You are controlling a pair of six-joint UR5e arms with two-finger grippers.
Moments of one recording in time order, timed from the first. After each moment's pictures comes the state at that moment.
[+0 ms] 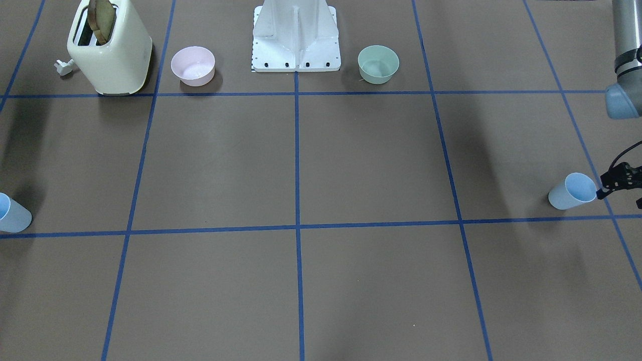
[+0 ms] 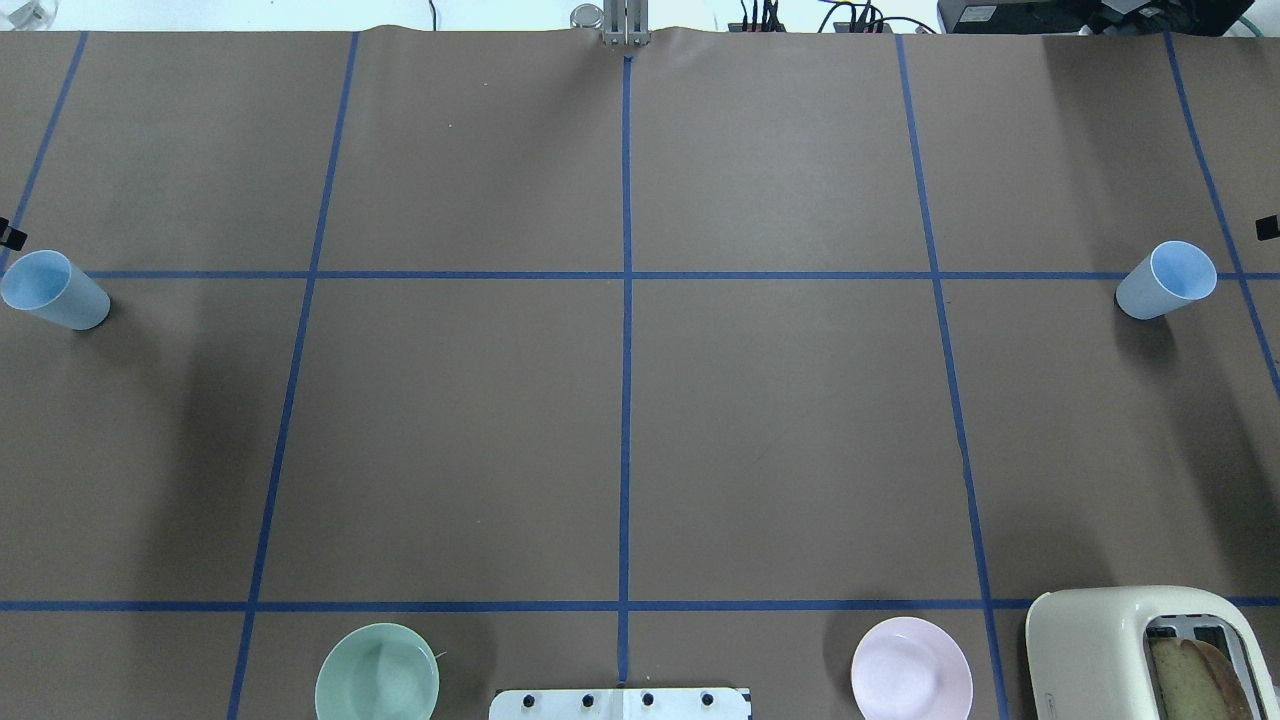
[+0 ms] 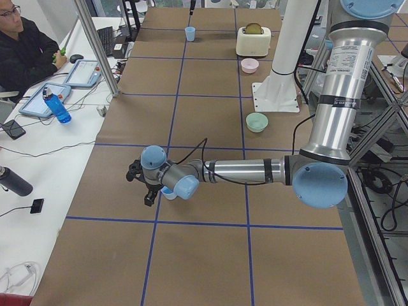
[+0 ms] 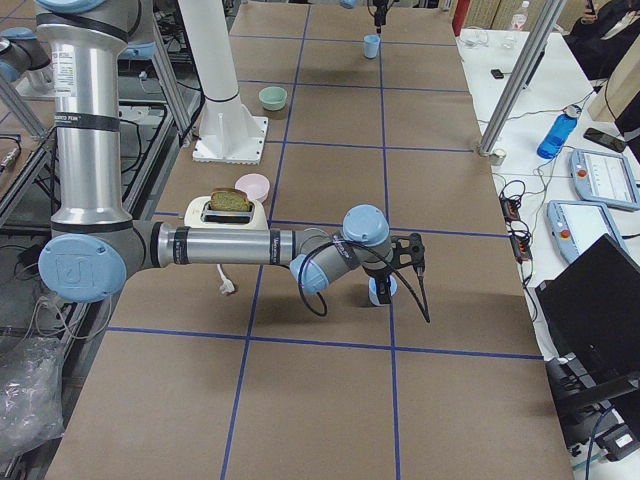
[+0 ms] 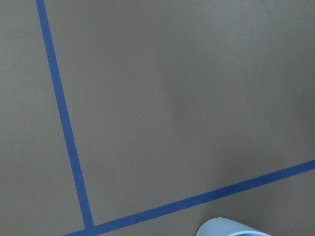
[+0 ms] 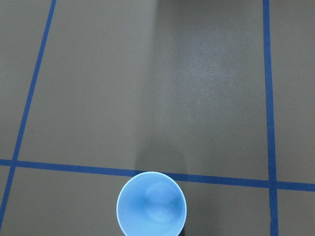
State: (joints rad) left arm -1.30 -1.72 -1.31 -2.21 -2.31 -0.26; right arm 1.40 -1.59 1.58 -0.94 2.37 0.50
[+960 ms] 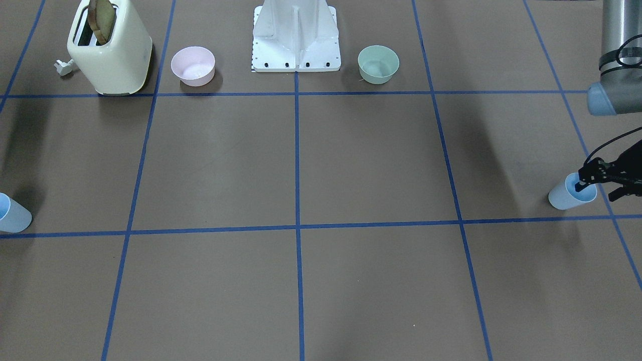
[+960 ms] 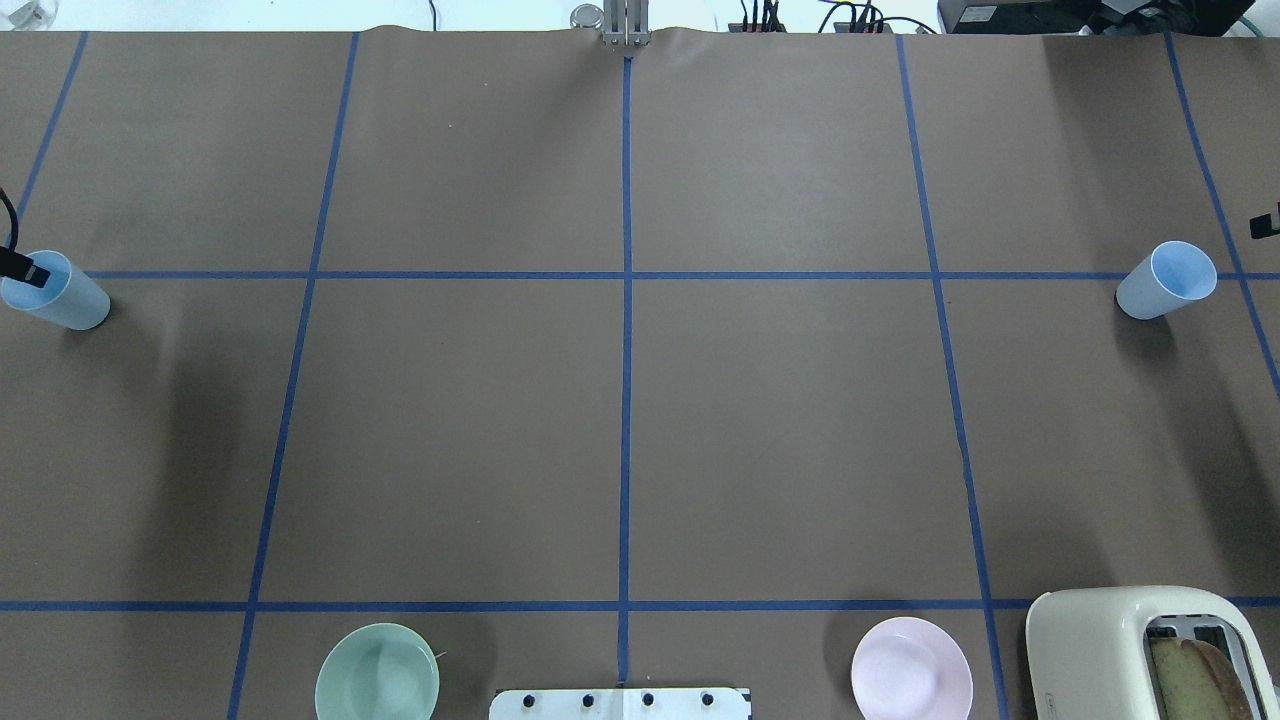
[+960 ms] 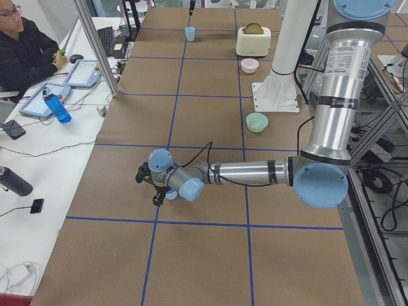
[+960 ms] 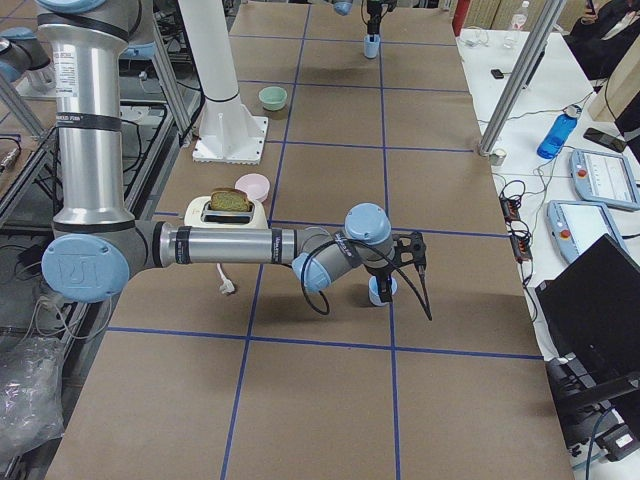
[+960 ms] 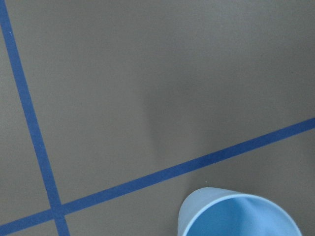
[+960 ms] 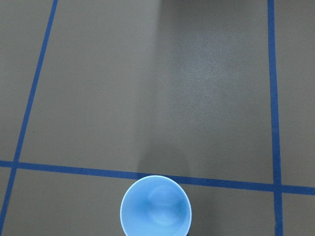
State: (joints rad) left arm -1.24 -1.70 -1.30 -2.22 -2.31 -0.25; right arm 1.40 -1.58 1.58 -0.95 2.38 0.50
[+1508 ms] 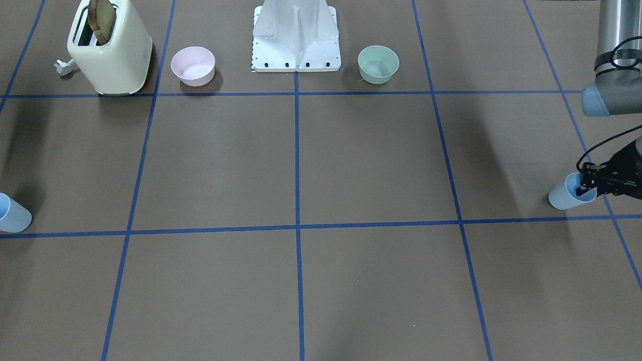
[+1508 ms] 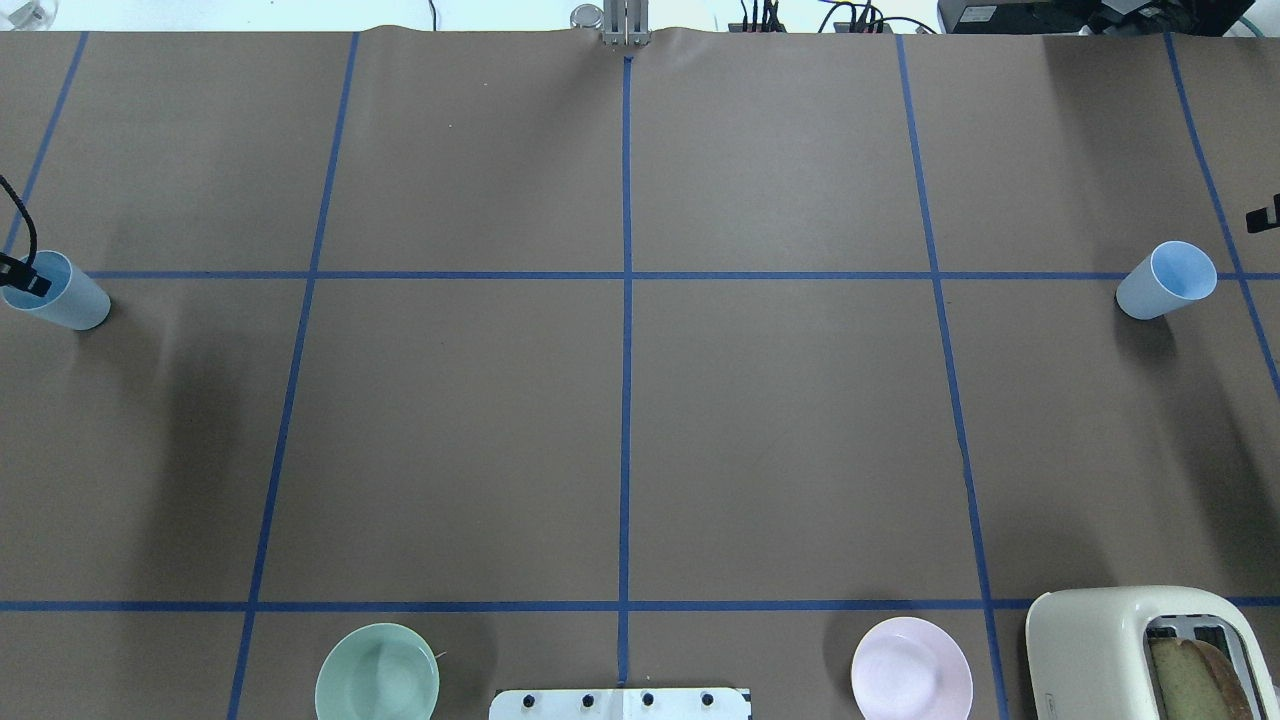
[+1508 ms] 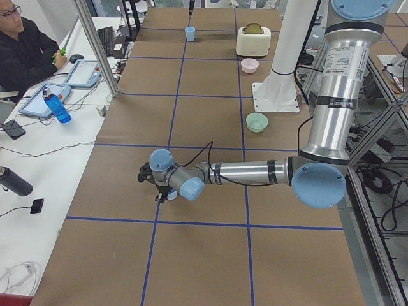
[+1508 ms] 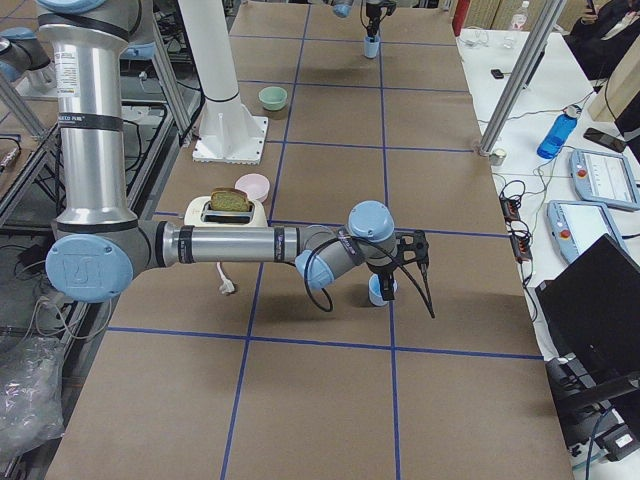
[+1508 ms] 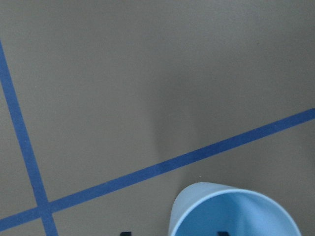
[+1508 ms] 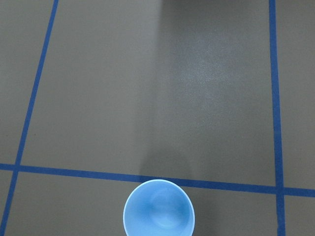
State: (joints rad) left arm -1.21 -1.70 -1.30 -2.22 -2.31 -0.25; right arm 1.40 -1.57 1.58 -0.97 2.37 0.50
